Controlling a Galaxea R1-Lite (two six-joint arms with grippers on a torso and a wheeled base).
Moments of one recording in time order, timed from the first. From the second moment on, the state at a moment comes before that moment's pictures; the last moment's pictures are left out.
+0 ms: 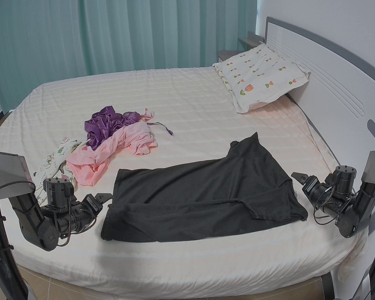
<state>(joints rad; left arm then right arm) -0.08 2.11 -0.41 -1.14 -0.15 -0.86 0.04 2.16 -0.43 -1.39 0.08 0.80</state>
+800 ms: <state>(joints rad) -0.09 2.19 -0.44 -1.14 -0.15 -0.95 0.23 2.19 -0.37 -1.34 -0.04 1.03</state>
